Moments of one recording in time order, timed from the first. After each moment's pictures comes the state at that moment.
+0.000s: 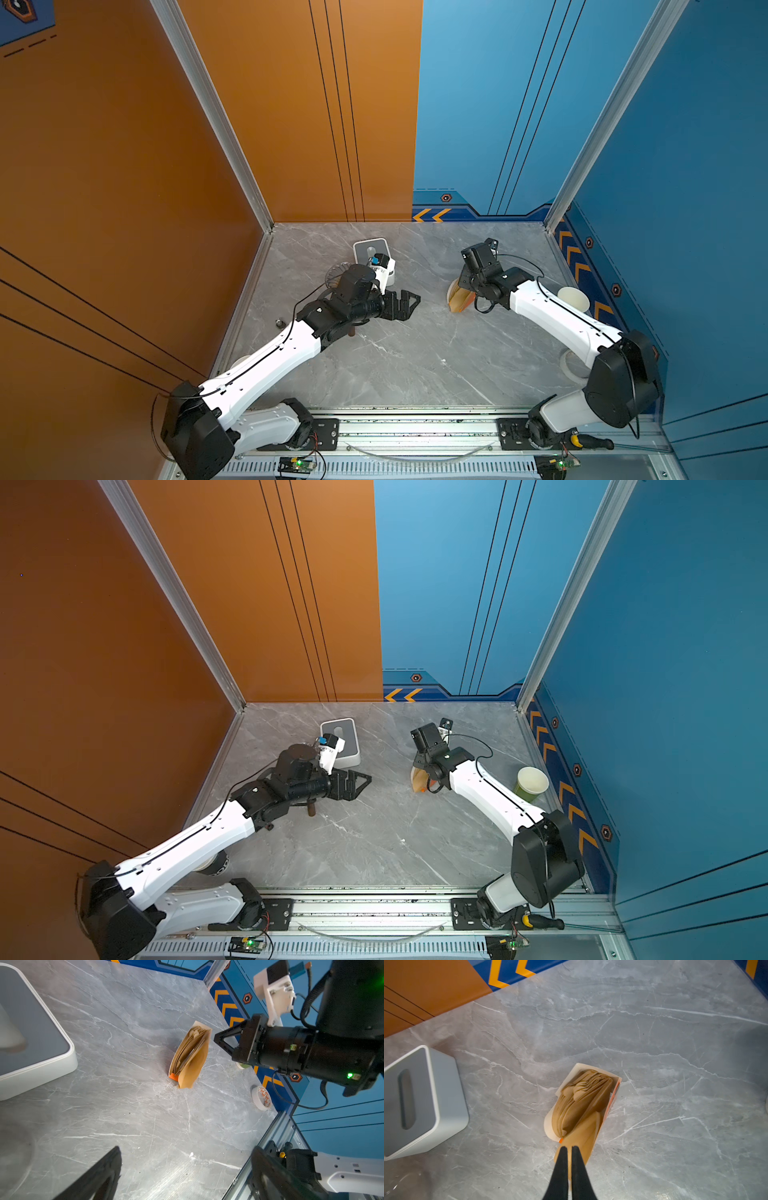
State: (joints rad) left arm -0.67 1.16 0.97 -0.34 0.21 -0.52; right arm 0.50 1.48 1.18 -0.59 0.36 0.70
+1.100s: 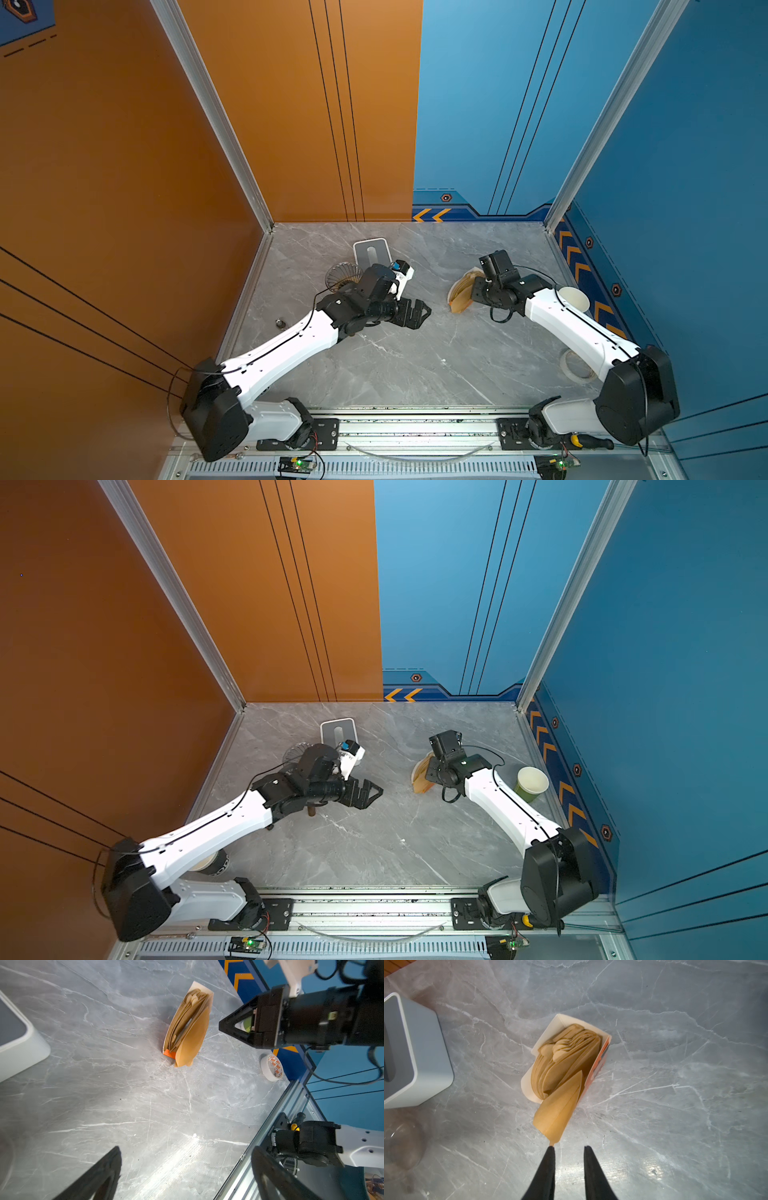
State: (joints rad) left arm -0.78 1.36 1.08 -0.42 0.22 -0.42; right arm 0.39 1.36 1.04 -0.67 0.13 0.61
